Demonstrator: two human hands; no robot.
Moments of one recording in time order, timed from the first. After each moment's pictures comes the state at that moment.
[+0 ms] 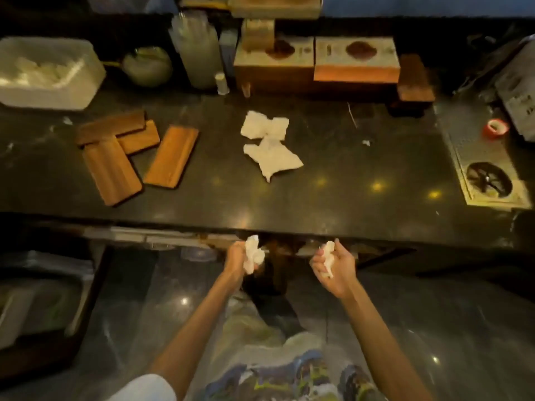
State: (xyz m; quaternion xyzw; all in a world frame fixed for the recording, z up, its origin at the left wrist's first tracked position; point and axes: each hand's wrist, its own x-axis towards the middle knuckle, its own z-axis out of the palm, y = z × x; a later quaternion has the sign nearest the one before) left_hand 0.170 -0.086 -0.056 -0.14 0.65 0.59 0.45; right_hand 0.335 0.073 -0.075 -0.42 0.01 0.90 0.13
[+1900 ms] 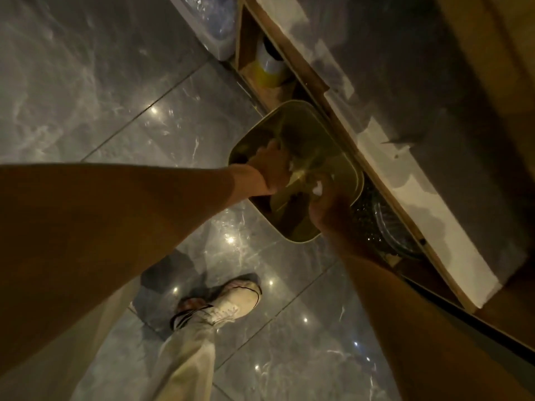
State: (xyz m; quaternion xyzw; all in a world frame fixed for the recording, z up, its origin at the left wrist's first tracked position) left_hand 0.147 -0.115 -0.686 0.19 0.87 0.18 0.42; right_hand 0.231 0.013 -0.685 -0.20 -0.91 0.33 -0.16
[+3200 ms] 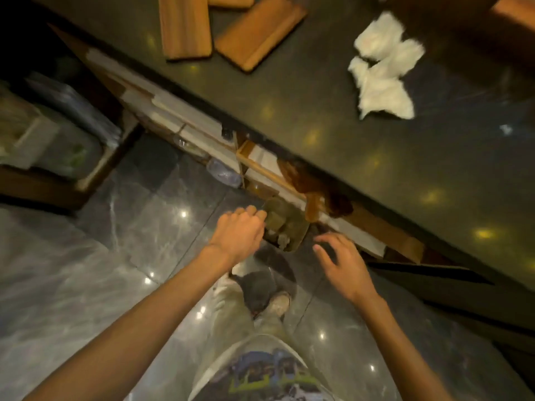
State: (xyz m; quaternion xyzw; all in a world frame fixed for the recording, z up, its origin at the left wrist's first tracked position) left_hand 0.213 -0.215 -0.109 0.32 0.92 0.03 0.22; right_hand 0.349 -0.004 -0.145 -0.16 -0.92 0.33 -0.13
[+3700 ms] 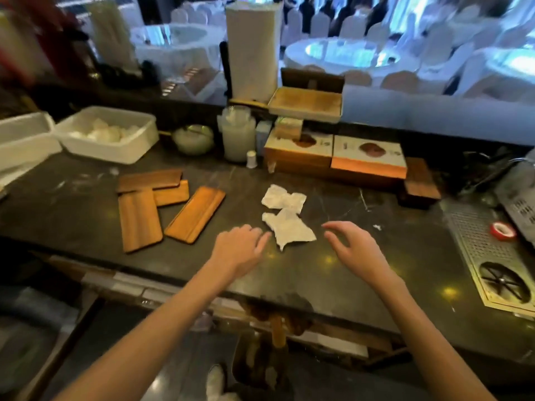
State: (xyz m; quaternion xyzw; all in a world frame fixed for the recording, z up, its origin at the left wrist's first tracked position) left_hand 0.085 -0.054 0.091 0.42 0.90 0.09 0.05; right_hand 0.243 0.157 0.087 -0.21 -0.93 0.28 0.11
